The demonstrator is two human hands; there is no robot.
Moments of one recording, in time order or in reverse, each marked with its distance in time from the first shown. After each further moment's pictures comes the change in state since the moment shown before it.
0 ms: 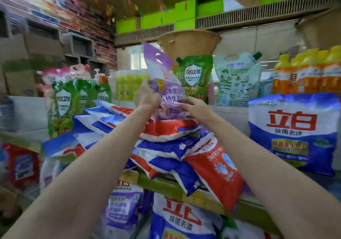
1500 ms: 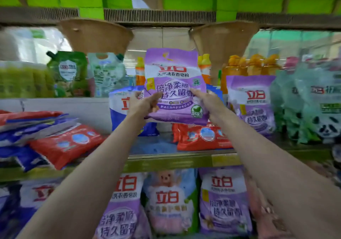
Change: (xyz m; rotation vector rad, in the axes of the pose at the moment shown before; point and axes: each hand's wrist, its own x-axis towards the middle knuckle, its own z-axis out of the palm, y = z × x) left_hand -0.309 0.246 0.146 -0.981 -0.679 -0.268; right_hand -0.312 0.015 -0.349 0.329 0.633 0.238
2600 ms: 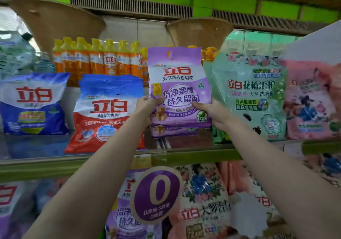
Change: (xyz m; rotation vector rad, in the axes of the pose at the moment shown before) left_hand 0.005 -0.143 0.285 0.113 -0.120 -0.236; right_hand 0.036 0.014 -0.322 -0.155 -0.106 -0.002
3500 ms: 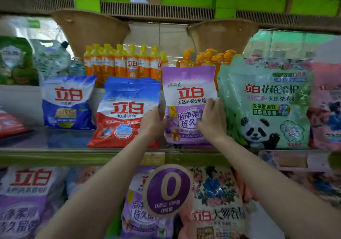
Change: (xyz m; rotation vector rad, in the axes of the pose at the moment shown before) left_hand -0.040 -0.020 -0.024 1.028 0.241 0.286; right_hand -0.017 0.019 0.047 -1.163 0.407 -0.415
